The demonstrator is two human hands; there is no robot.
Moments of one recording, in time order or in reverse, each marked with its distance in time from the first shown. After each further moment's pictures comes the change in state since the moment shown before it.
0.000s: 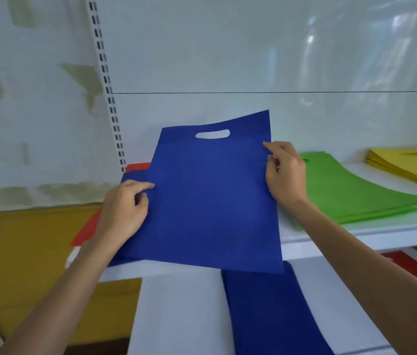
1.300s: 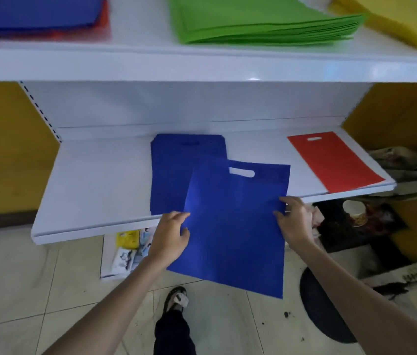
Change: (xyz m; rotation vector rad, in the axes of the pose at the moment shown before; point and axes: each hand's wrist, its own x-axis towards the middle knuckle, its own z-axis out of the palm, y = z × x) left_hand -0.334 0.104 0.277 -0.156 -0.717 -0.205; right_hand -0.328 0.237 -0.196 -0.324 -0.609 0.785
